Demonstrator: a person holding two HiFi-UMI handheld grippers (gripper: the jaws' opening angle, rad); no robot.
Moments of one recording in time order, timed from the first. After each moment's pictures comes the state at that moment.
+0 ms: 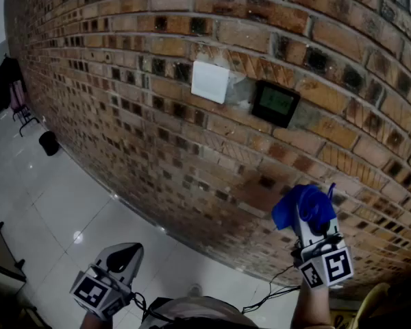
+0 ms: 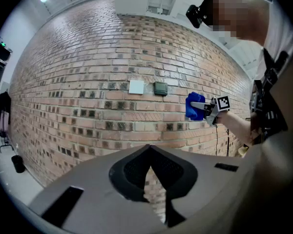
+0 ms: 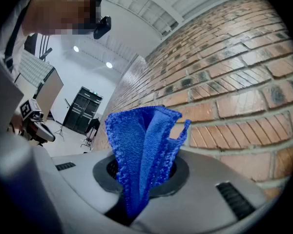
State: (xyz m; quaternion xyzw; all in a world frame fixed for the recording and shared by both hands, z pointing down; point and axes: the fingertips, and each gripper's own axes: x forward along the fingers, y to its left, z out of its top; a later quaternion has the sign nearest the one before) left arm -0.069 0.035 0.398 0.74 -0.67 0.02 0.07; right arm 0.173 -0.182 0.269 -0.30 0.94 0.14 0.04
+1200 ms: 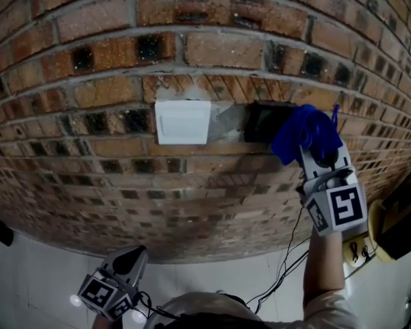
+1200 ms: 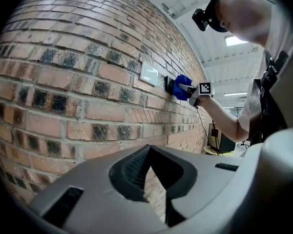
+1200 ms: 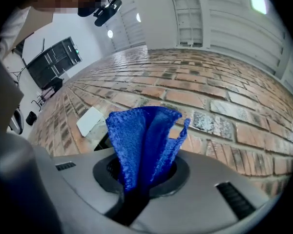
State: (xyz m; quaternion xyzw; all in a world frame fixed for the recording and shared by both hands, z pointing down) left arm -0.218 -0.139 0.403 0.88 -0.46 0.02 0.09; right arm 0.066 -0.276 0.143 -0.52 0.80 0.31 0.00
